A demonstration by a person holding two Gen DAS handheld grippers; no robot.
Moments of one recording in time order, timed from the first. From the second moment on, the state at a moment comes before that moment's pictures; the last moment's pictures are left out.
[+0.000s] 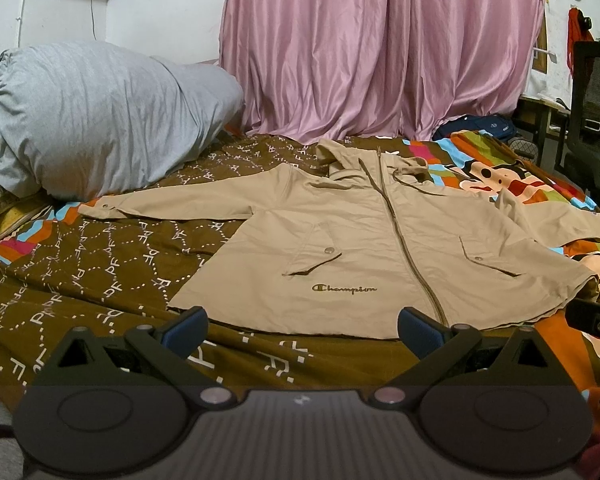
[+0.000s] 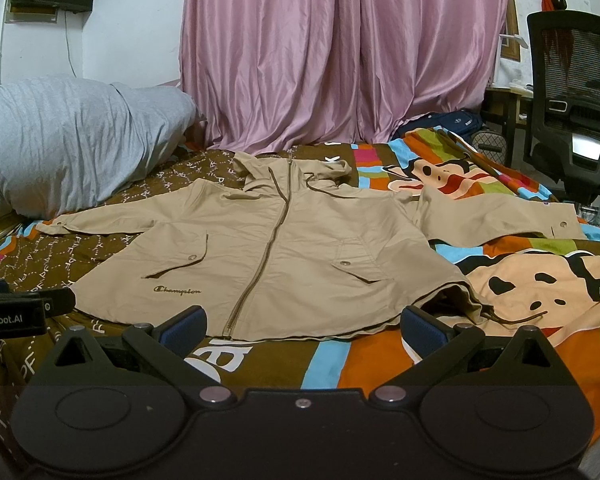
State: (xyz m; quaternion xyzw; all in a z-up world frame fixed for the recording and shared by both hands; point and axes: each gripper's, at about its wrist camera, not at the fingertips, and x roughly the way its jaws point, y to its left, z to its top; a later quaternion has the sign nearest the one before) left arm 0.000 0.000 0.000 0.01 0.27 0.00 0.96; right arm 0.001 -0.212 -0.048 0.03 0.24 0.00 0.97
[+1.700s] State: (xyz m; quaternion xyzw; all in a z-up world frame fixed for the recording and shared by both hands) left arm 0.225 -0.134 -0.072 0.04 0.37 -0.03 0.93; right arm 0.250 -0.649 -0.125 0.14 0.32 -0.29 0.89
